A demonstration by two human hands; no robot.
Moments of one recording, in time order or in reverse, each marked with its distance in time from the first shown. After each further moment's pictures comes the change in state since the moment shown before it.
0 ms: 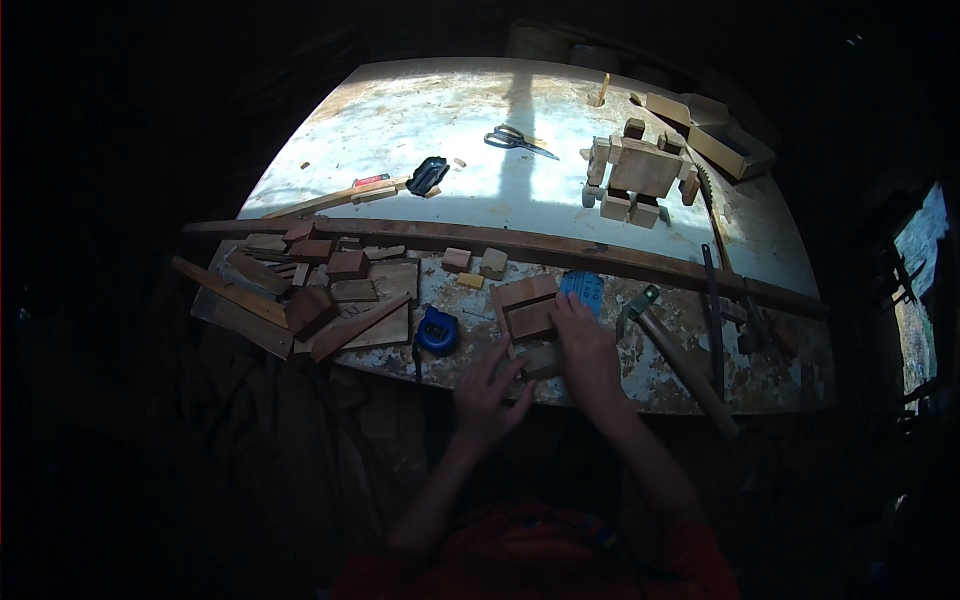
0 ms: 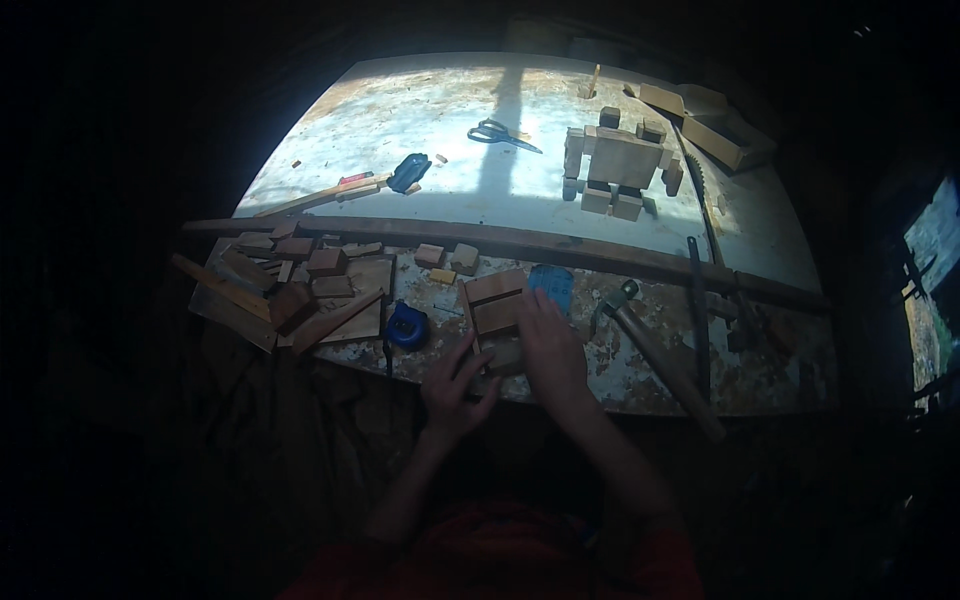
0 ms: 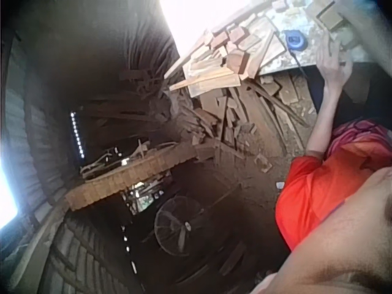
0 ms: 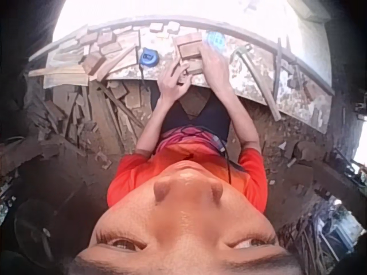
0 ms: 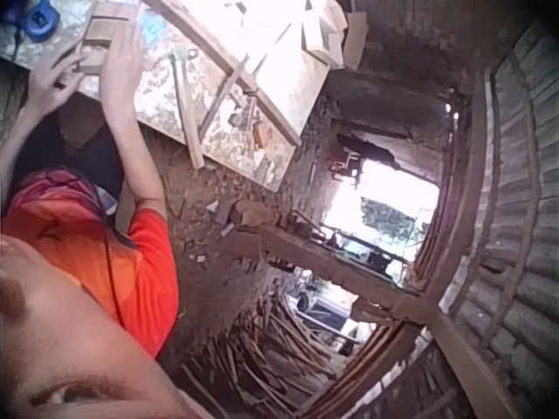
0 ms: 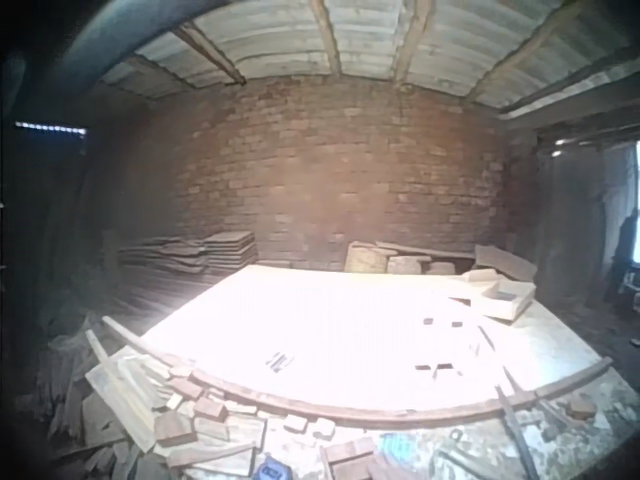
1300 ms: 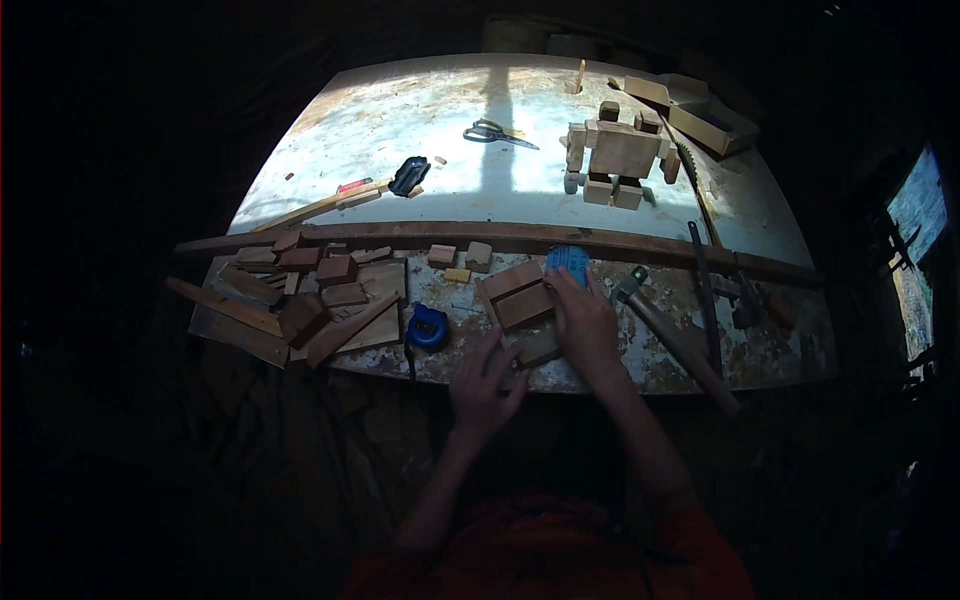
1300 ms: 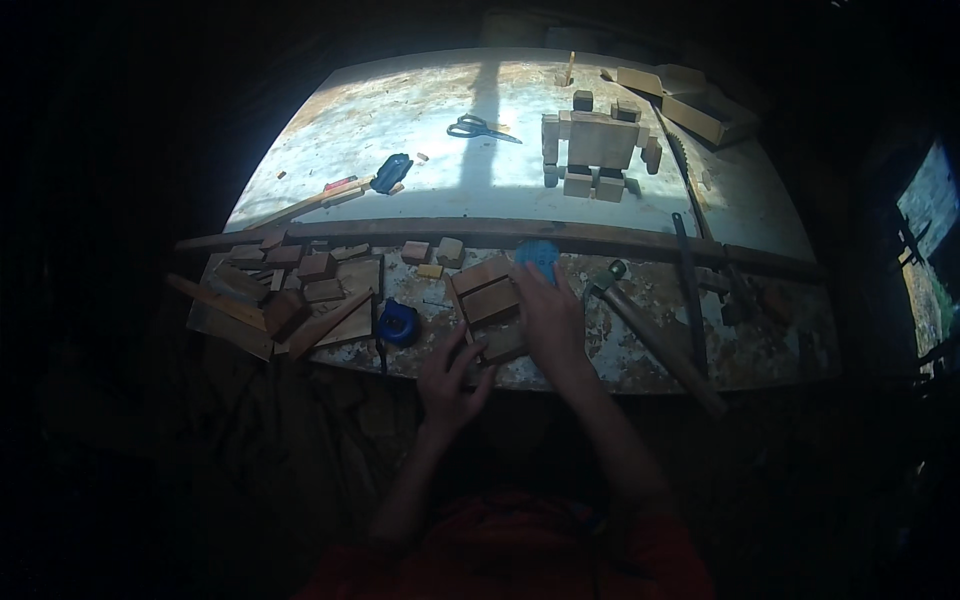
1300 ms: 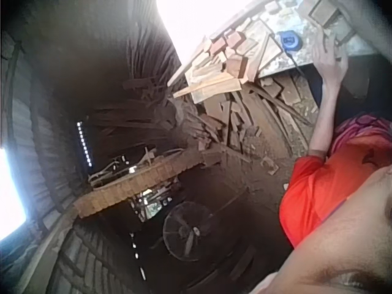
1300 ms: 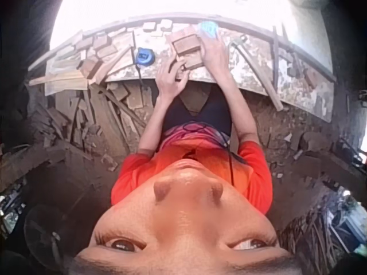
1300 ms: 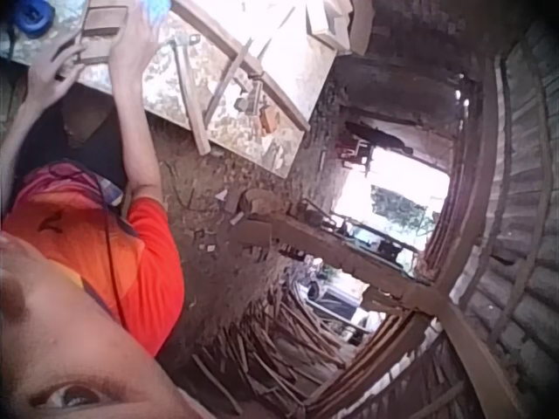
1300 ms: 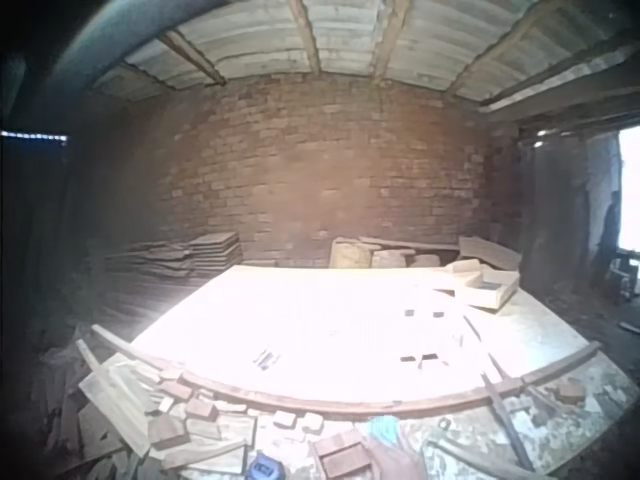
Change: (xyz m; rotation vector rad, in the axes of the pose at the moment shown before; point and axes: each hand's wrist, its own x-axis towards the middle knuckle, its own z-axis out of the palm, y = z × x) left_hand -0.002 0.001 0.000 0.018 -0.014 0.017; right_hand 0.012 0.008 0.012 0.086 0.054 0.044
